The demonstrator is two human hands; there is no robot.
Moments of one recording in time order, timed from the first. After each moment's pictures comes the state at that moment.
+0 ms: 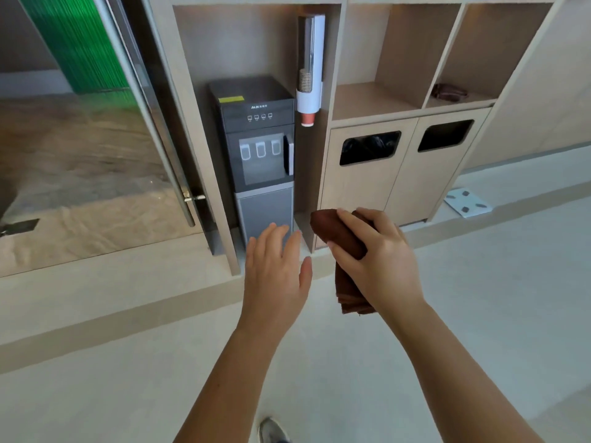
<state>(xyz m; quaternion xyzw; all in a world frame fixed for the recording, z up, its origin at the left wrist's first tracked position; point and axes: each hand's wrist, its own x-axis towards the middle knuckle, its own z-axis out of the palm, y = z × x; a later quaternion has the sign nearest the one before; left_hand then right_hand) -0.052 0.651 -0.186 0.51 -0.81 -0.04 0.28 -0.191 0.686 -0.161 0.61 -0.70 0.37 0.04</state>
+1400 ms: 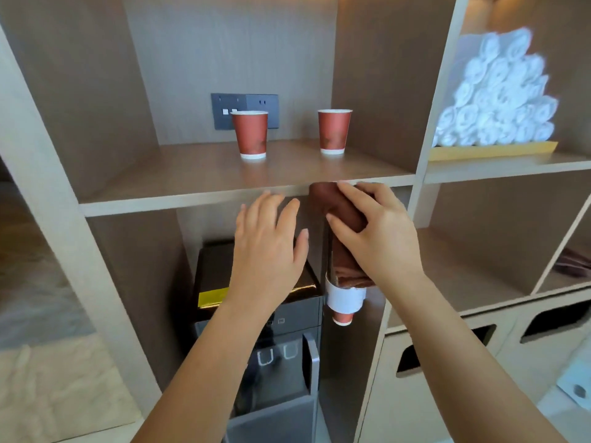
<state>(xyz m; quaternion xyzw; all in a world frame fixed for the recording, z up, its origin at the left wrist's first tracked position) -0.197 0.034 -0.025 0.45 -0.78 0.14 0.41 -0.350 0.050 -0.015 0.64 -0.59 0.48 0.13</state>
